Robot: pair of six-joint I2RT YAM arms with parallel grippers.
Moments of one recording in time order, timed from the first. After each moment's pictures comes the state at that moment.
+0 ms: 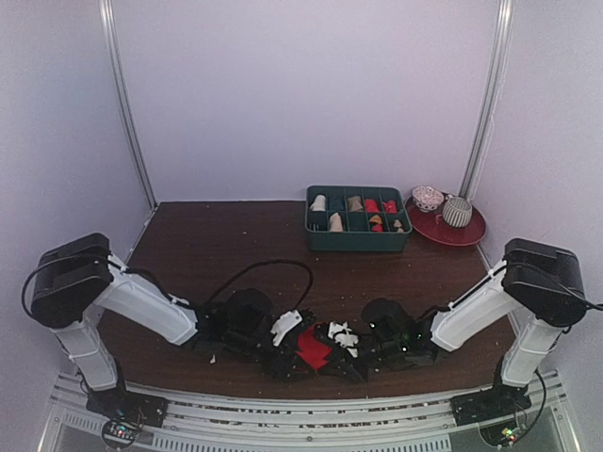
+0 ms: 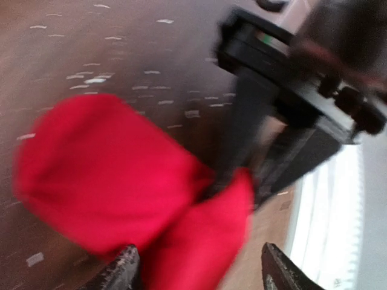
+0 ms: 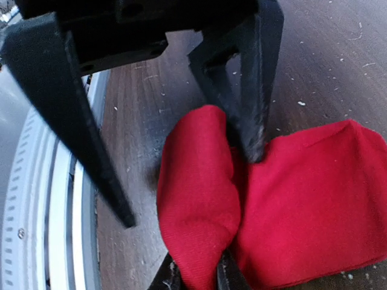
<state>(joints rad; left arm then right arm) -1.10 1.75 0.68 0.37 0.39 -0.25 1.07 1.73 0.52 0.52 -0.38 -0.02</state>
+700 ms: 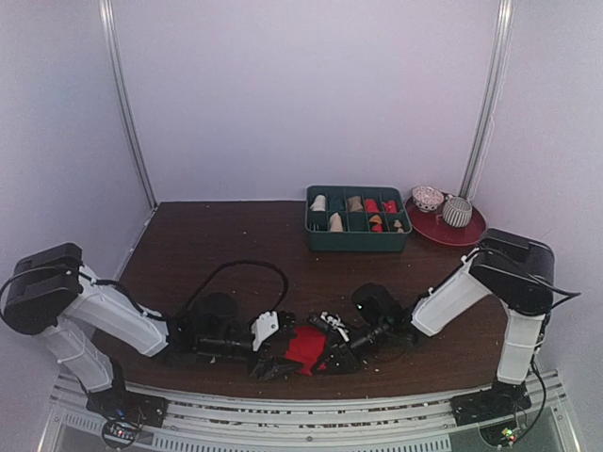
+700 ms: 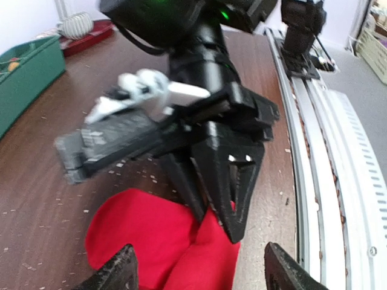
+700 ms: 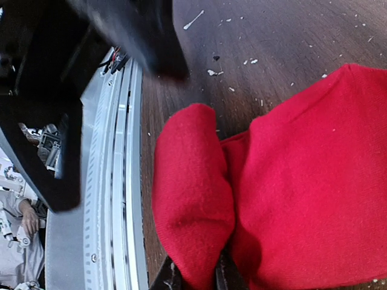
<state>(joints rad) -1.12 1.57 0.45 0.68 0.27 0.12 0.94 1.91 0.66 0.48 -0.78 0.30</state>
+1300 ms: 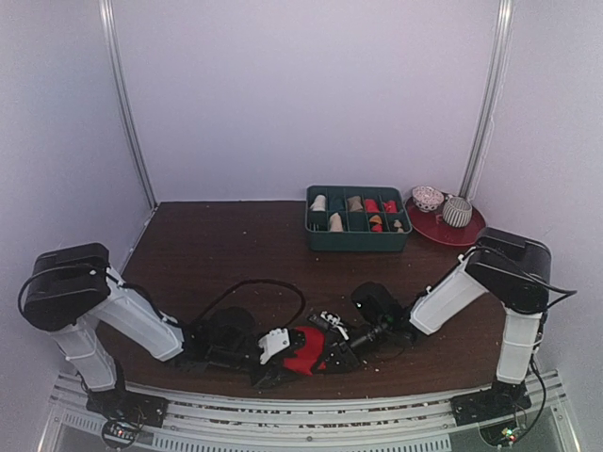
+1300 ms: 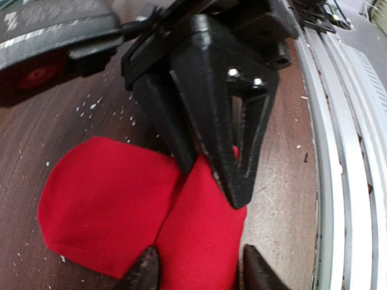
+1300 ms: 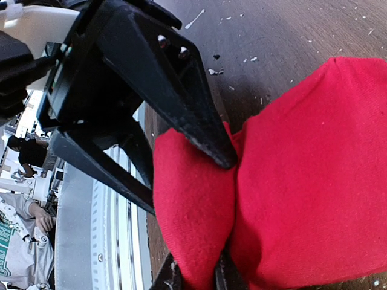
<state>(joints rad) -1.16 1.71 0.49 0.62 0.23 0.11 0.92 1.93 0.67 0.48 -0.82 0.32</state>
